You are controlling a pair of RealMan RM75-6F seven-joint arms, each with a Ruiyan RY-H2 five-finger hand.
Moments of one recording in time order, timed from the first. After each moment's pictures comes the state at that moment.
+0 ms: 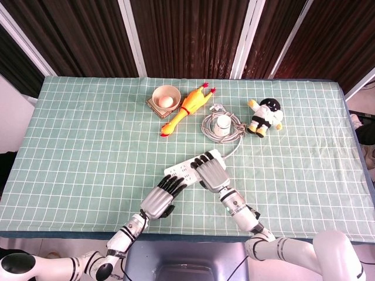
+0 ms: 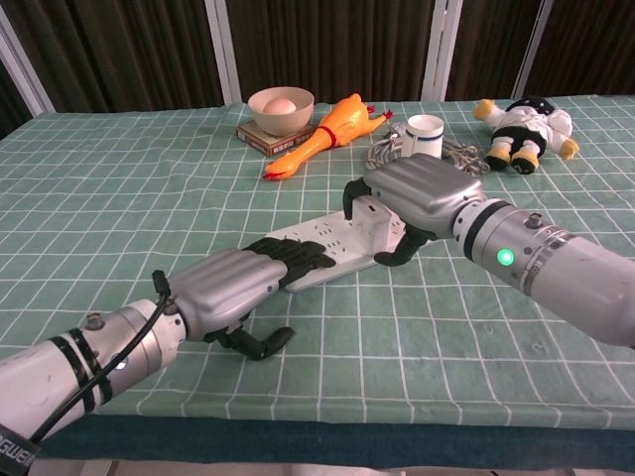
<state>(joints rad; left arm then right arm) -0.68 -1.85 -0.06 -1.32 1.29 0.91 0.40 0.75 -1.84 0.17 -1.16 -1.33 1.02 -0.45</state>
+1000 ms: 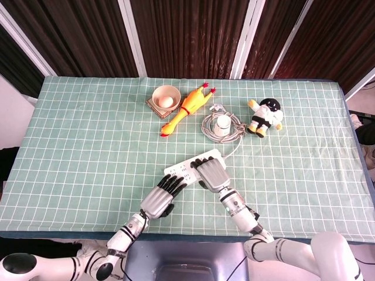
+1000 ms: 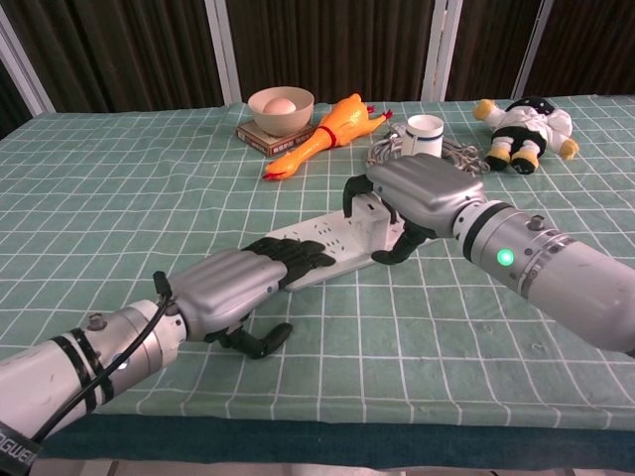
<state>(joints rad) -0.69 -1.86 -0.05 -1.30 1.28 0.90 0.40 0.74 -1.87 0.18 -1.13 -1.34 1.06 -0.37</state>
